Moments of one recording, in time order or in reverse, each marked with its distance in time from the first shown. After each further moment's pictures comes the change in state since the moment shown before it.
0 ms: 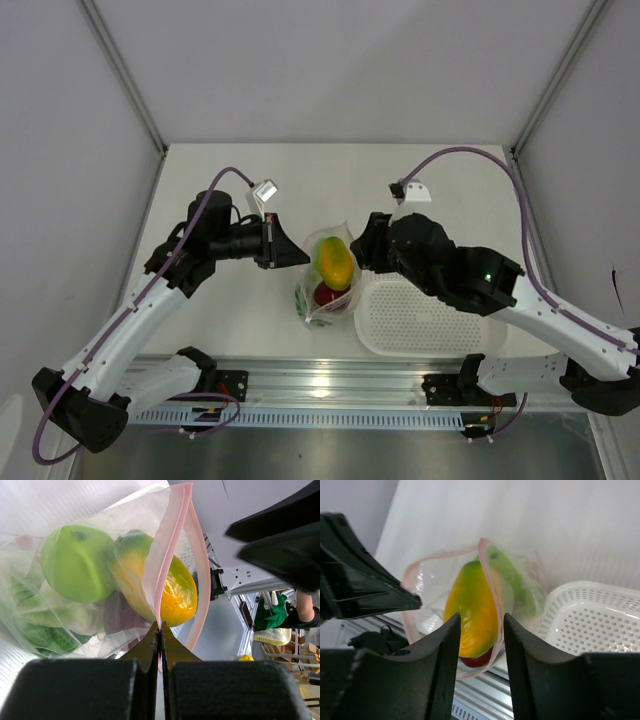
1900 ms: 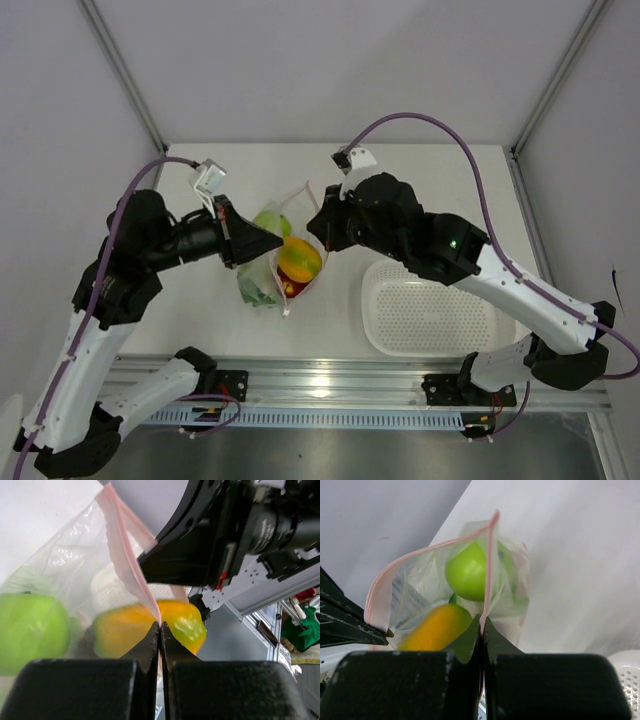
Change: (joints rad) left arm 0.004 -0.096 0.366 -0.220 -0.100 0.114; right arm -0.027 0.301 0.350 0.050 -0.278 -0.178
